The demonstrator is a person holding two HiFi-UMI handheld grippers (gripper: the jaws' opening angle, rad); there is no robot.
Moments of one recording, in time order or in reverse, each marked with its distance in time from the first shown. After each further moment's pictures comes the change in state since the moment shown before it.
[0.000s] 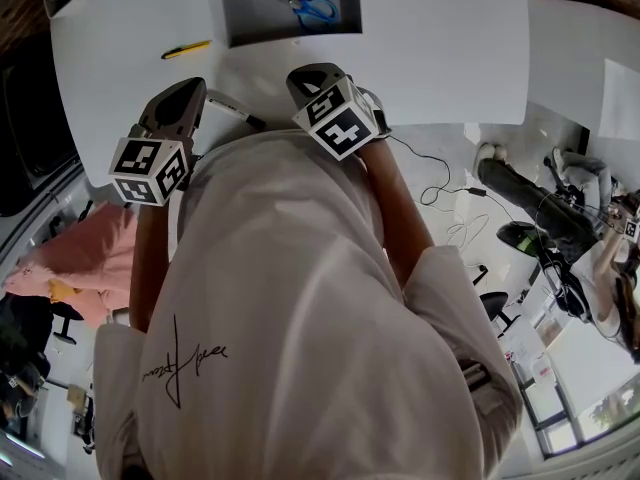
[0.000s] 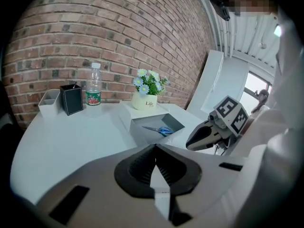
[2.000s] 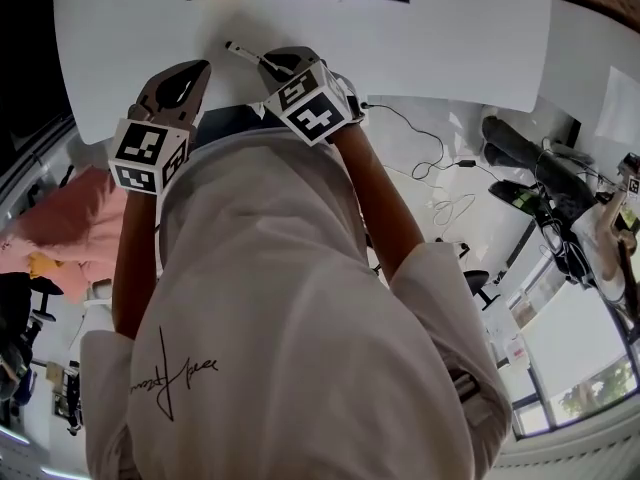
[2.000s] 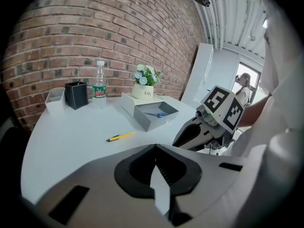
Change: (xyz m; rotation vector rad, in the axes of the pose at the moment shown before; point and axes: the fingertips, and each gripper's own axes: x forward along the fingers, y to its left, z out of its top) left arm -0.066 0.013 -0.057 0.104 0.062 -0.042; right arm 0.055 0.113 0.029 0.025 0.013 0.069
